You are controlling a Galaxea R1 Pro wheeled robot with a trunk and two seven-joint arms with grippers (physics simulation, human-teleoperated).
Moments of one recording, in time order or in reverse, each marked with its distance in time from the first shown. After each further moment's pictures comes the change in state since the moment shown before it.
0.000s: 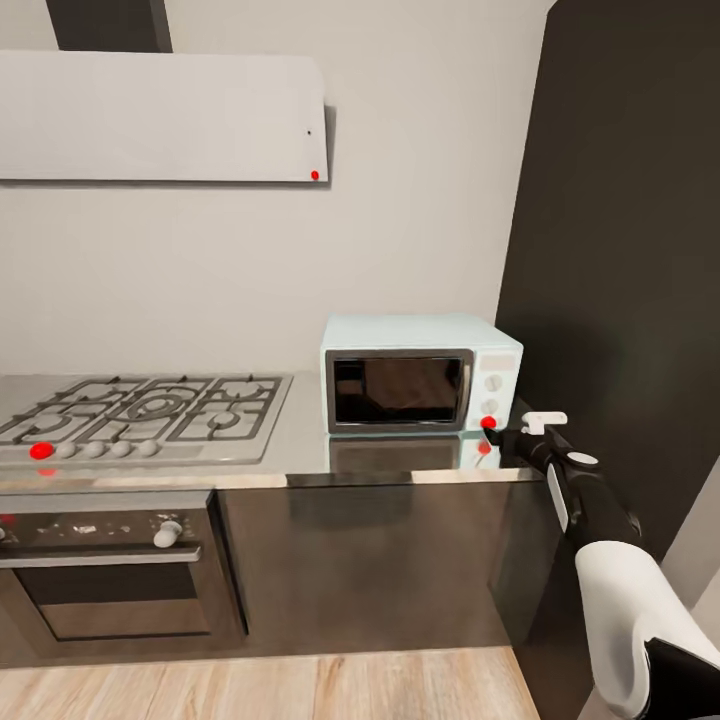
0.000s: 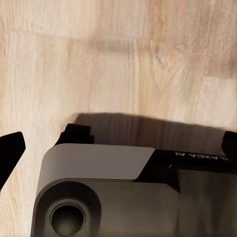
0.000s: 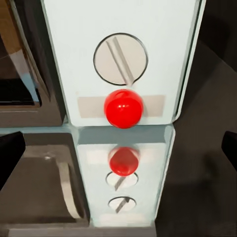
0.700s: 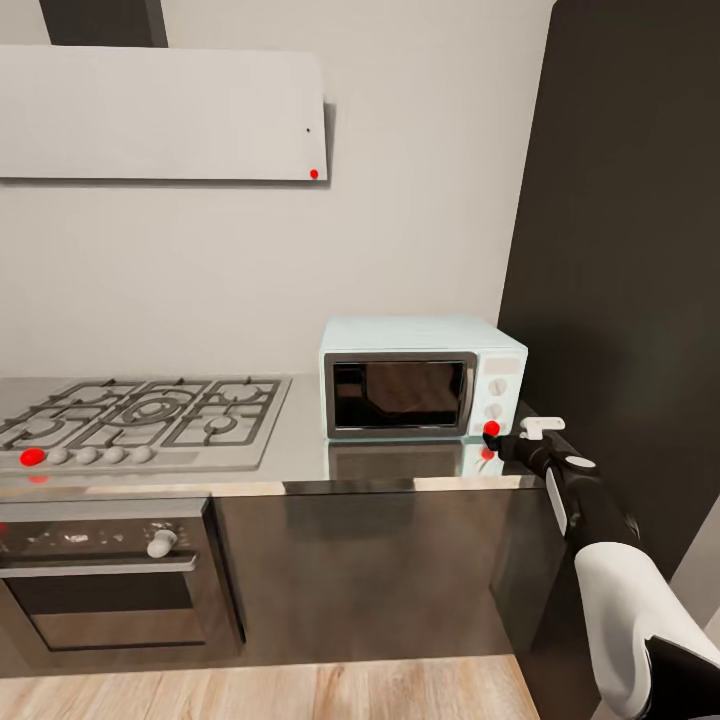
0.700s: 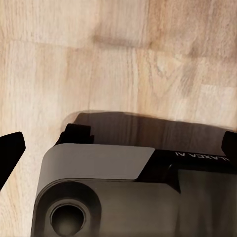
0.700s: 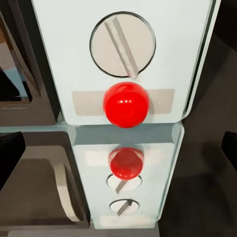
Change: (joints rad) left arm 0.000 0.000 0.000 0.000 0.000 0.000 0.000; right arm -0.001 -0.003 -0.001 0.037 0.003 0.000 -0.002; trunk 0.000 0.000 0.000
